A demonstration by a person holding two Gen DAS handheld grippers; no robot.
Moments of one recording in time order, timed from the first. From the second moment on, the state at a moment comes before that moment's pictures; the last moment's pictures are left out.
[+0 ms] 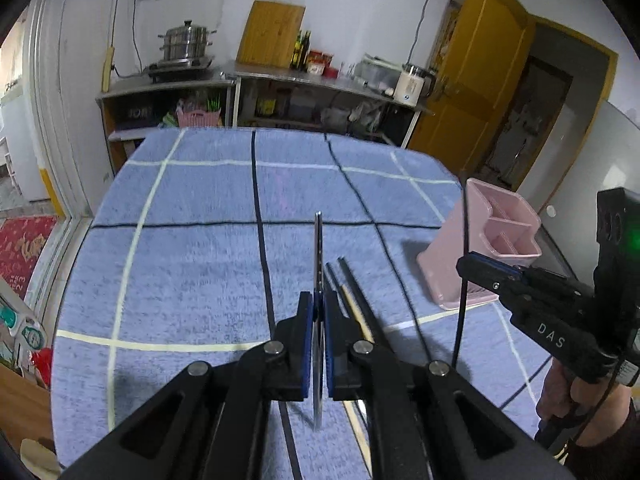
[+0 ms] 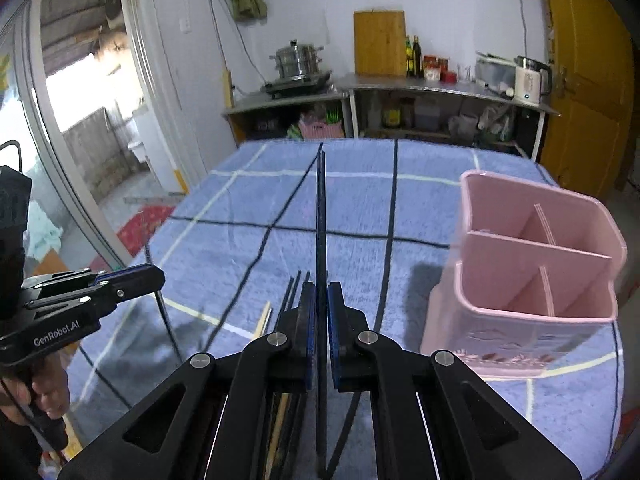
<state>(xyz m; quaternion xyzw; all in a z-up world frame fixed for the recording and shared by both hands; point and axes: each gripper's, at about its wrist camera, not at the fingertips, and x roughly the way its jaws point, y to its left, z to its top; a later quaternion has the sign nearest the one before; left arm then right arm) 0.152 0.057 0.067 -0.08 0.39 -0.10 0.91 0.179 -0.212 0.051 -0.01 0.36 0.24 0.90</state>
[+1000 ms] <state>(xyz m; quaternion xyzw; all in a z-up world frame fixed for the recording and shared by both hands) 0.173 -0.040 0.159 -0.07 0.33 -0.22 0.92 0.142 -0.315 0.142 0.03 0.26 0.17 0.95</state>
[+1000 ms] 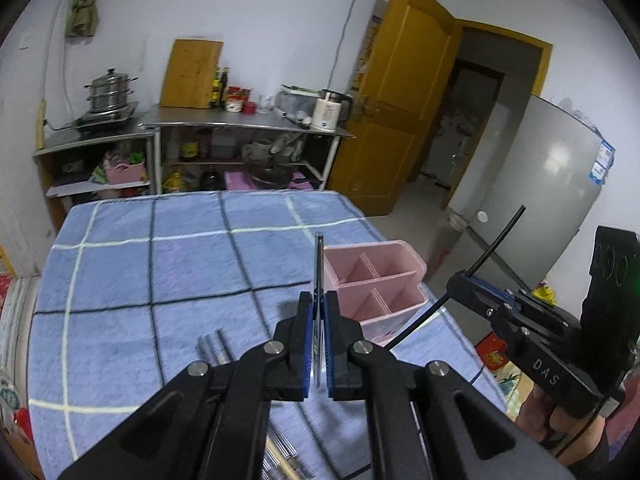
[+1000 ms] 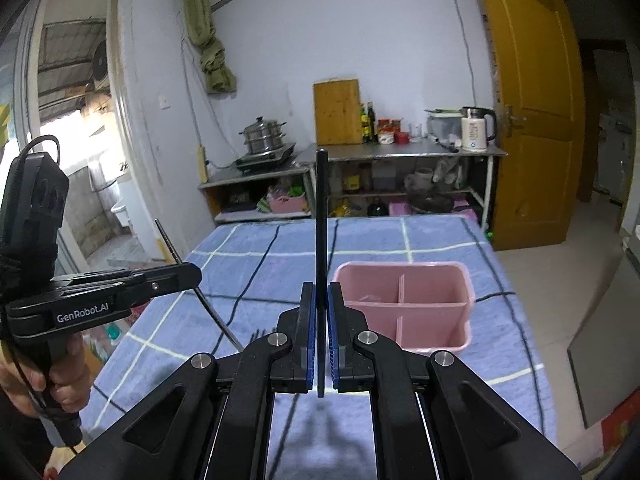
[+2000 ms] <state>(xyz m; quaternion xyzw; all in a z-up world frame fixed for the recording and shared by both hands) 0.265 -0.114 0.103 -0.06 0.38 -0.24 0.89 0.234 -0.342 0.080 0.06 0.32 0.14 0.93</state>
